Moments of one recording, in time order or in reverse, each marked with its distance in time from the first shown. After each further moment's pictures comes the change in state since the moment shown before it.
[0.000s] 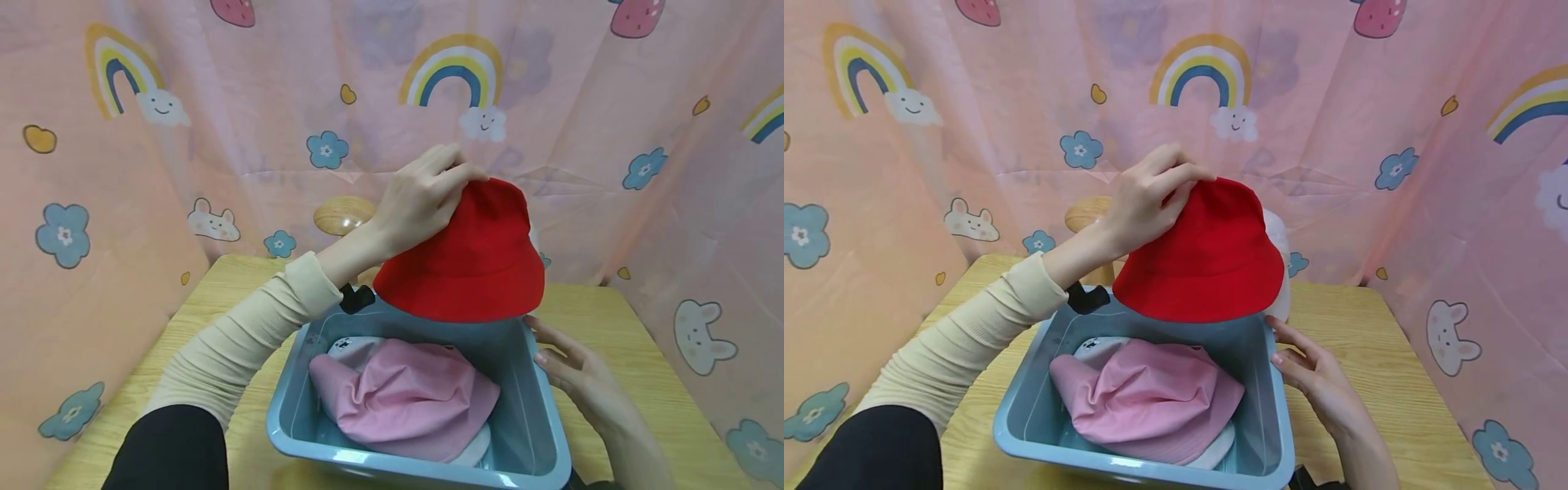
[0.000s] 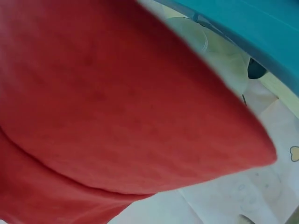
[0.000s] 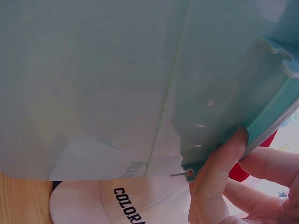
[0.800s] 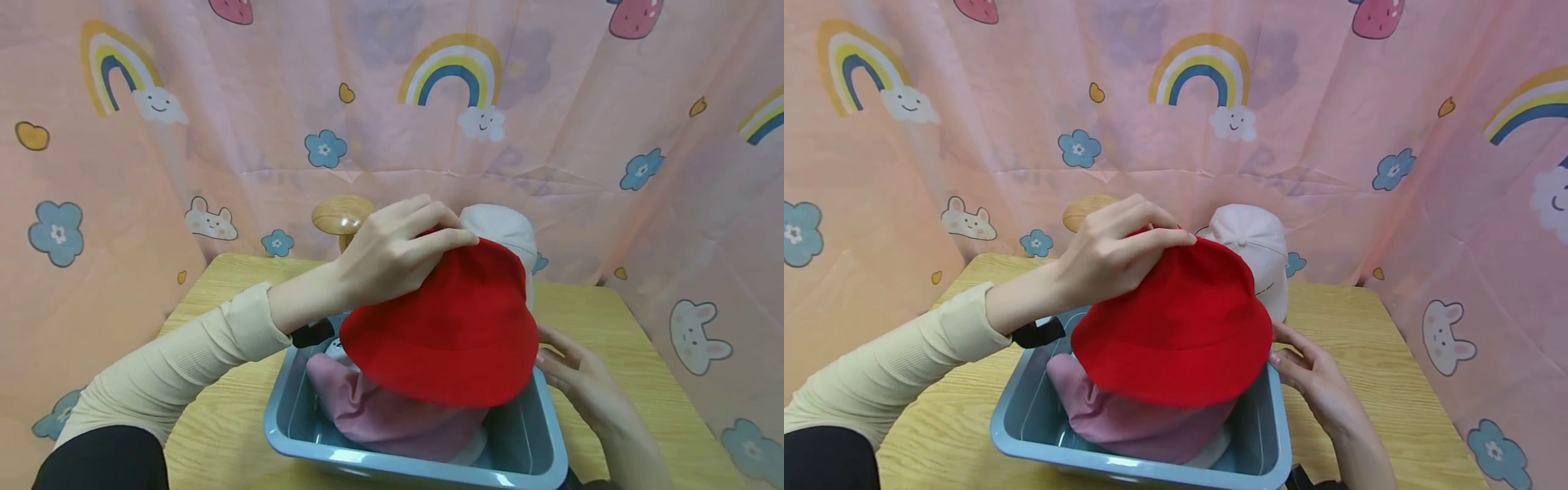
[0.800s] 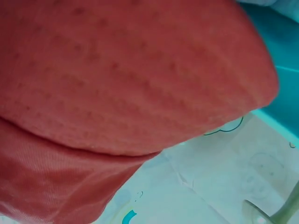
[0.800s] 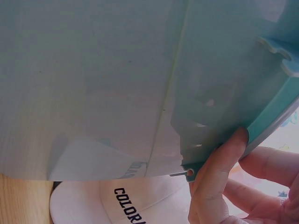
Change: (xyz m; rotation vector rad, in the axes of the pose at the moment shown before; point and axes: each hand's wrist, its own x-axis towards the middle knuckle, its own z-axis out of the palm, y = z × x) left_hand -0.033 0.040 -0.036 -0.012 0.074 0.238; right_hand -0.001 0.001 0.000 0.038 0.029 0.053
